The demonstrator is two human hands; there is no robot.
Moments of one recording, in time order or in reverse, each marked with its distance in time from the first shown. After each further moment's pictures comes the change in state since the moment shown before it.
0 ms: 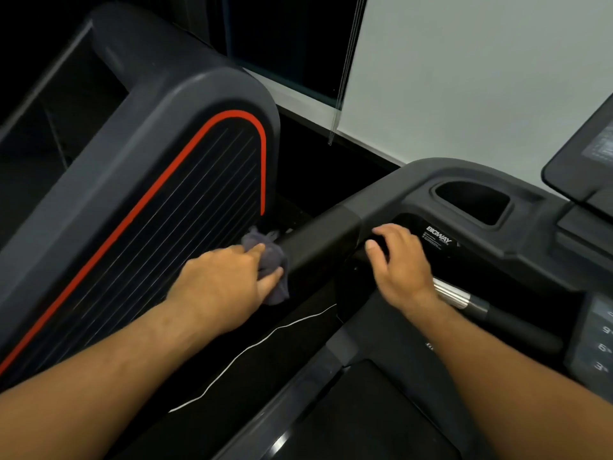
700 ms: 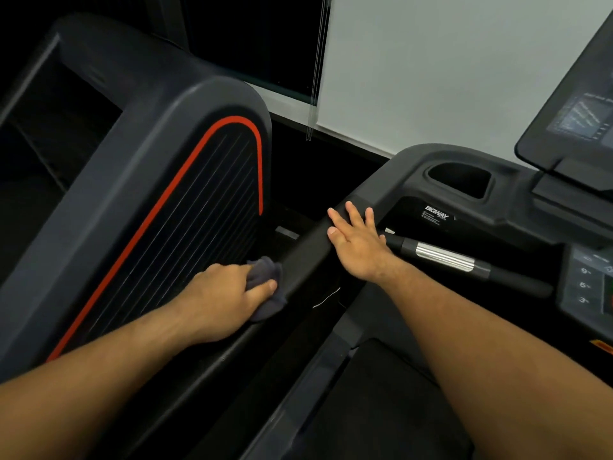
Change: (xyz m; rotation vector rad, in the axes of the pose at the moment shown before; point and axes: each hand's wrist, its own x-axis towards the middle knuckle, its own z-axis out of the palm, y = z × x) left_hand -0.025 -0.079 -0.009 -0.372 -0.214 0.135; right_hand 0.009 -0.114 0.021 0.046 -0.508 0.371
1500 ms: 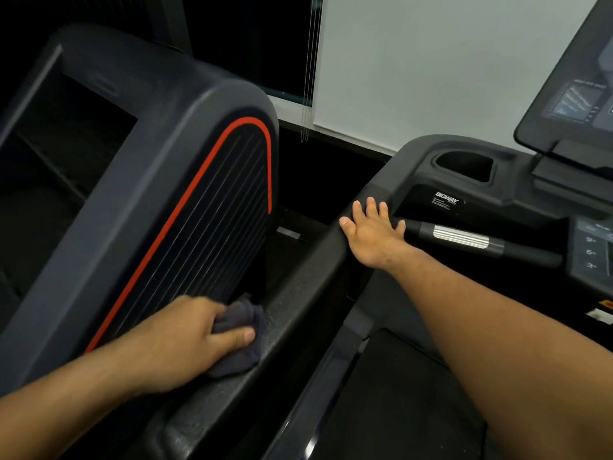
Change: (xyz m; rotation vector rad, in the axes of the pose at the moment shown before) left_hand -0.086 -0.071 -0.040 -0.067 -0.175 0.042; right_hand -0.021 -0.047 0.019 -0.162 0.082 0.172
